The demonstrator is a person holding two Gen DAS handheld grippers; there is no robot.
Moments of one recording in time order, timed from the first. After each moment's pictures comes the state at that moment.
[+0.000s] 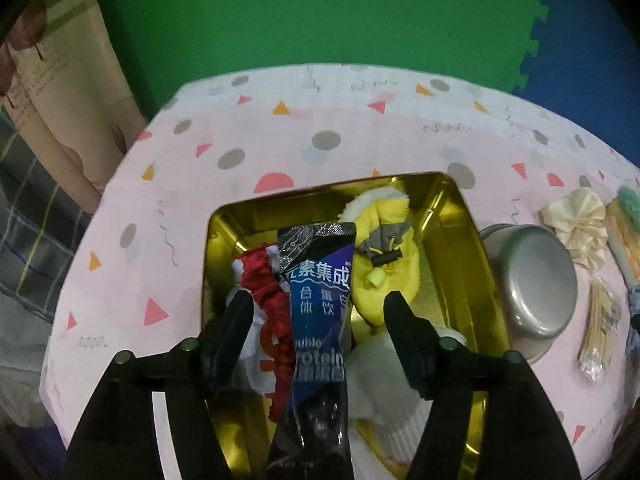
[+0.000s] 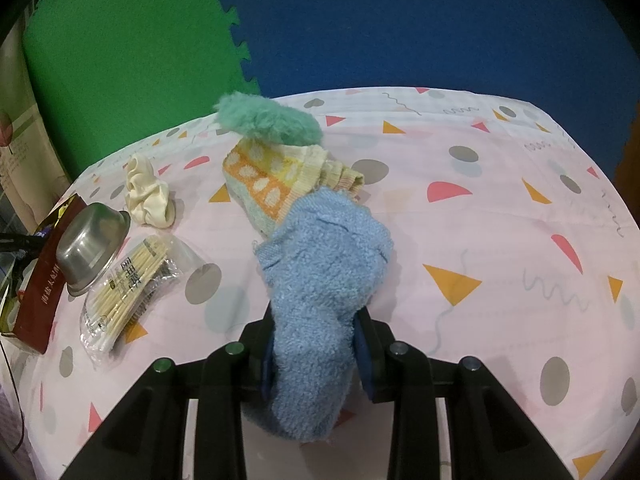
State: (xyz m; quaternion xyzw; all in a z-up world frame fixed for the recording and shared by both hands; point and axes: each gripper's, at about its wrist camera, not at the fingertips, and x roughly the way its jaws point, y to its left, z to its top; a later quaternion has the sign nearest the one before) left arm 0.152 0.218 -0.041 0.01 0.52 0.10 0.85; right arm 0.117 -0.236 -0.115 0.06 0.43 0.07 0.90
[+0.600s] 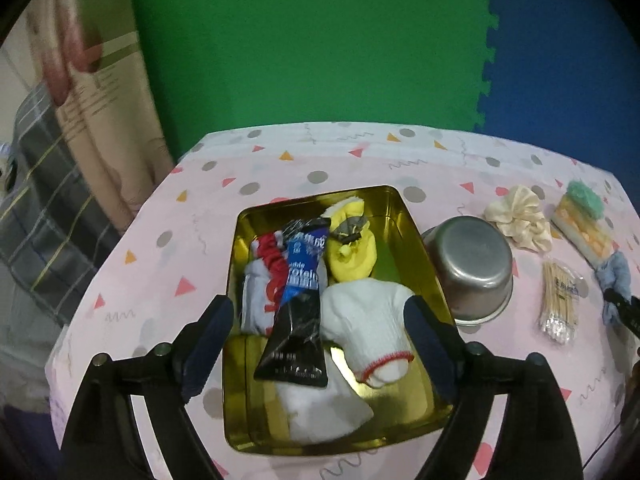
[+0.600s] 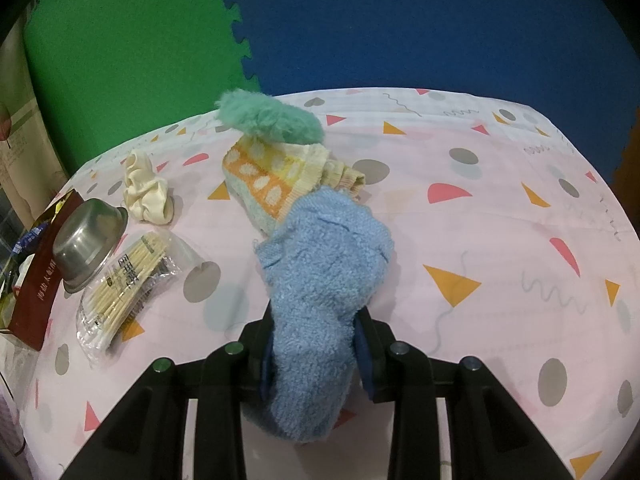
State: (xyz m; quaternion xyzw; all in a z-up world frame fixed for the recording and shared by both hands) left arm 0.059 0.182 0.000 0.02 0.42 0.11 0.90; right arm 0.119 -0.237 -0.116 0.04 0.43 0.07 0.90
